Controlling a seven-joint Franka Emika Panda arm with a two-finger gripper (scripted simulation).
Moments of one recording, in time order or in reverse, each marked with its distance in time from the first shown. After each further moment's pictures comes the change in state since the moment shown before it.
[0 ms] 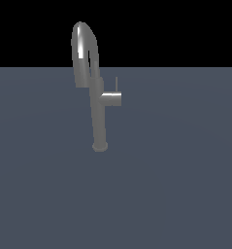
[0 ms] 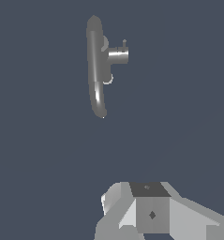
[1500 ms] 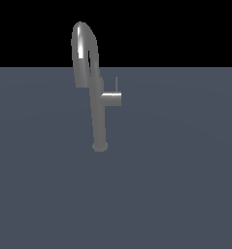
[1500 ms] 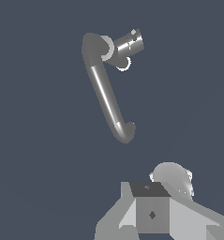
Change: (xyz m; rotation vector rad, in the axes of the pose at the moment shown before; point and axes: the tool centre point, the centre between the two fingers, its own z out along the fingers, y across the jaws) arm 0.091 -0.010 0.021 0.269 -0.287 0.284
